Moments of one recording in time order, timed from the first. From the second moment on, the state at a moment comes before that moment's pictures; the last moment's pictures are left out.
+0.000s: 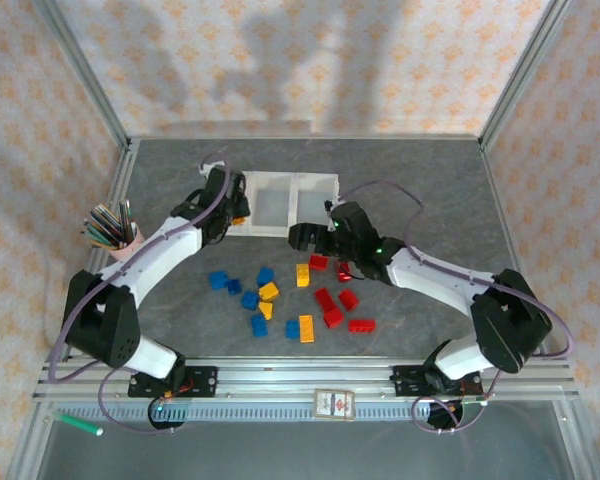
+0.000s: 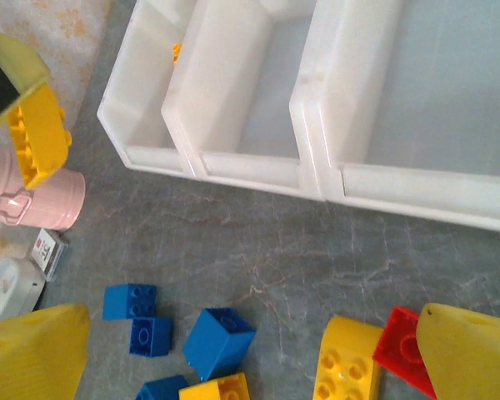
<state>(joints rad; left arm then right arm) -0.33 1.51 1.14 -0.40 -0.32 -0.51 0.72 1.46 0.89 -0.04 -0.10 0.72</state>
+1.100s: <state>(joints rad) -0.19 1.92 1.49 -0.44 -0.19 -0.39 0.69 1.49 0.99 -0.06 -0.02 0.69</state>
